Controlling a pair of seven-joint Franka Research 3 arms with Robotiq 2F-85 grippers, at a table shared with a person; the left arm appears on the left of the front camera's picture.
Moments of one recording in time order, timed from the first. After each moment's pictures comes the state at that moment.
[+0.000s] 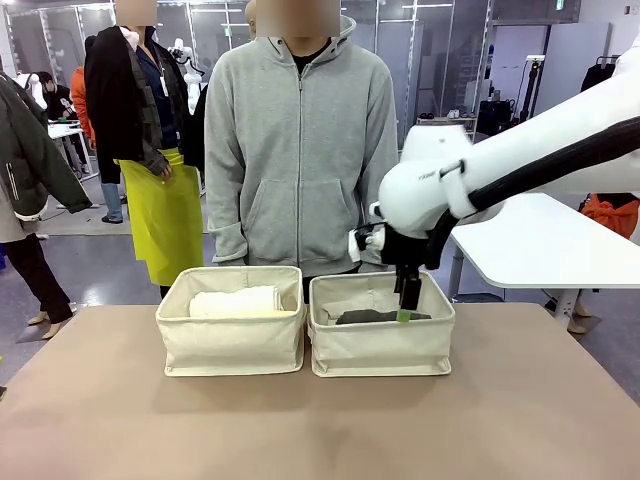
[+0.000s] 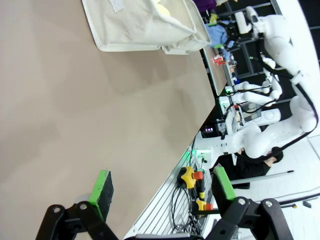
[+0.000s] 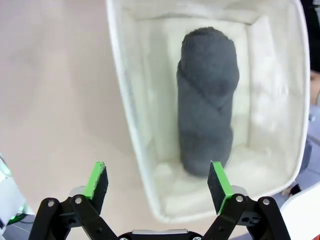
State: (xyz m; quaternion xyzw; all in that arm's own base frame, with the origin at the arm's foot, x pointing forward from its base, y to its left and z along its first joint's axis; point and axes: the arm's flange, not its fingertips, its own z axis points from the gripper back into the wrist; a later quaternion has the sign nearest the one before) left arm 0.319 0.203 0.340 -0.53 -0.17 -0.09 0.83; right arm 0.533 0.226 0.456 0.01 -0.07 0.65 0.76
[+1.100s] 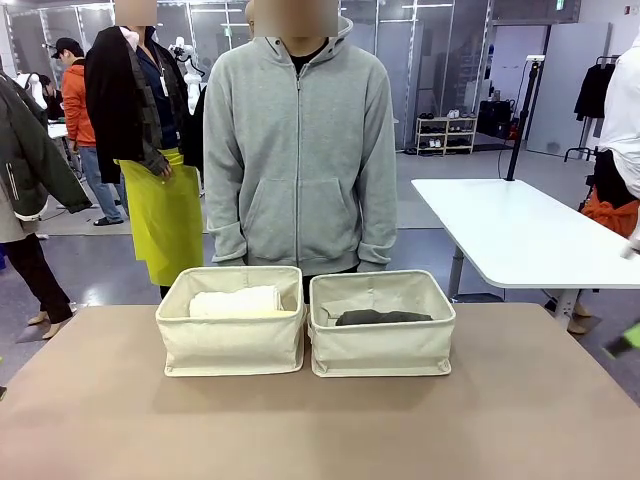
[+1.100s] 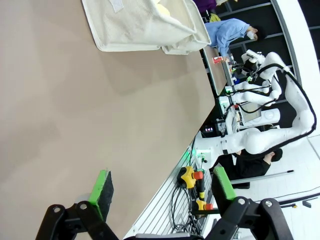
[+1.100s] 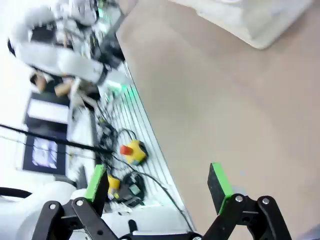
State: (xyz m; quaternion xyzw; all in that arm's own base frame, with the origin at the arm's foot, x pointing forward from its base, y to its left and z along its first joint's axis) left arm 0.319 0.203 0.340 -0.53 -0.17 -0.09 0.83; right arm 0.374 -0.184 0.403 0.52 -0.11 0.29 0.80
